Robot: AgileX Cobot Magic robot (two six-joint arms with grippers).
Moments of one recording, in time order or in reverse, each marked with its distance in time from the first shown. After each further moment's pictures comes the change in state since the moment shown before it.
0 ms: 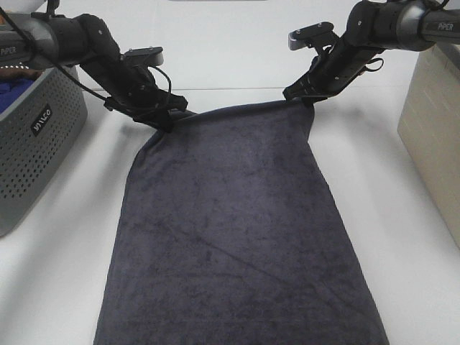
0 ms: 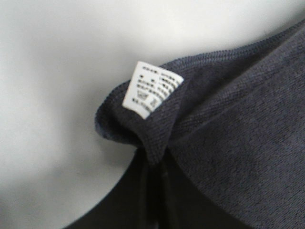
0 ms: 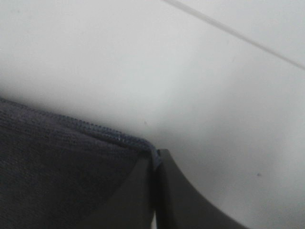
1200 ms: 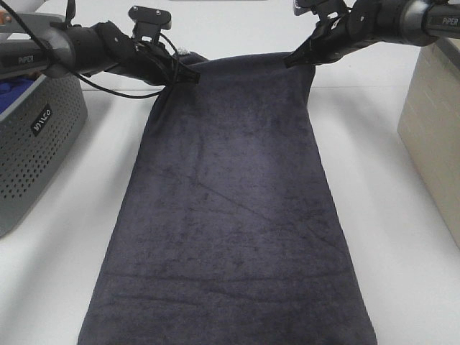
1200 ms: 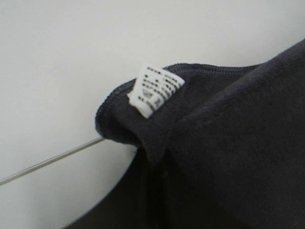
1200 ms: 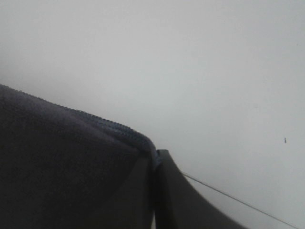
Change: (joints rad) left arm -0.045 0.024 -0.001 -0.098 -0.585 0.261; right arm 0.000 -0.018 0.002 -0.055 -0.368 0.000
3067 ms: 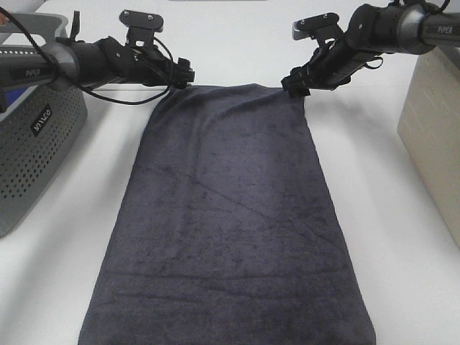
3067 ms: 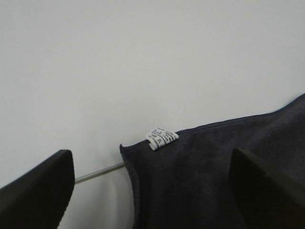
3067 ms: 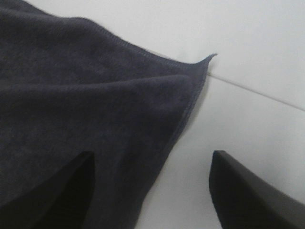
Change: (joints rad) left arm 0.011 0.047 -0.001 -0.007 -0.171 -0.029; right arm 0.000 0.020 0.006 0.099 0.249 0.036
